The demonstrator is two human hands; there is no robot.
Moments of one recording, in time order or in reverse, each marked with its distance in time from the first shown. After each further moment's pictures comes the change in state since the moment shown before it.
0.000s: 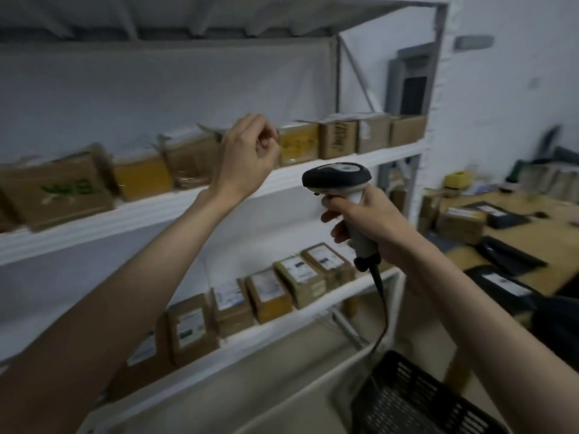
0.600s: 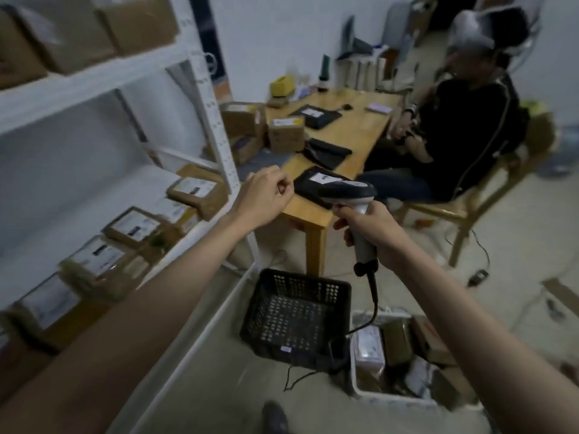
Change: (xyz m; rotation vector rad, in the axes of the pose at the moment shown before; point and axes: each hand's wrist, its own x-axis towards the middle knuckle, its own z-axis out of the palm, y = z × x) left_hand -0.110 0.271 0.359 -0.450 -0.774 0.064; right_hand -0.156 0.190 -0.294 -0.009 0.598 0.513
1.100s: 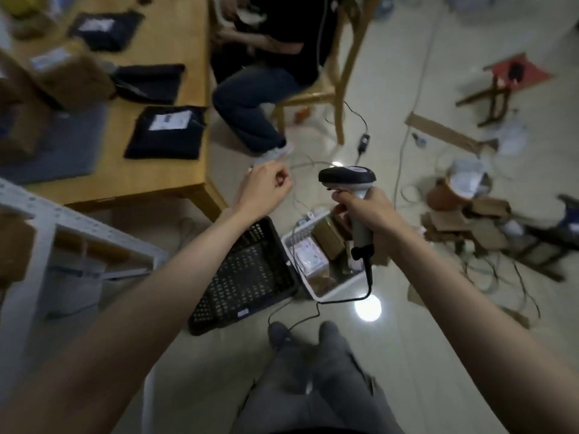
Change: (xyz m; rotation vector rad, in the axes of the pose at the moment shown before) left_hand 0.044 0.086 0.270 -0.235 -0.536 0.253; right_hand -0.009 0.187 -0.114 0.242 0.612 0.442
